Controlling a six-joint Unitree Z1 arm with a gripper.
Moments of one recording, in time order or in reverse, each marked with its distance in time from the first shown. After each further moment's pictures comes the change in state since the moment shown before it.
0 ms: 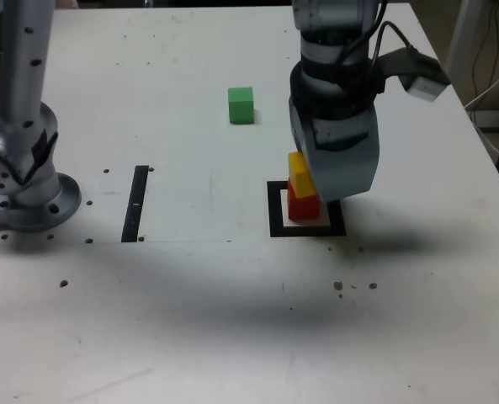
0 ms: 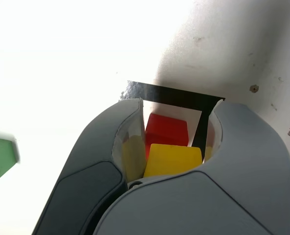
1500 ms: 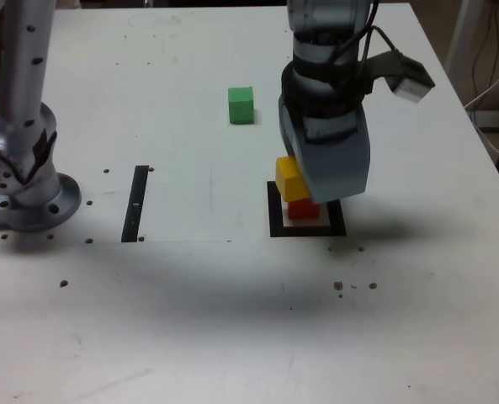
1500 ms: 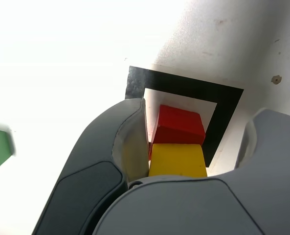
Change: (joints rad) arm 0.041 -0.011 0.035 0.006 -0.027 0.004
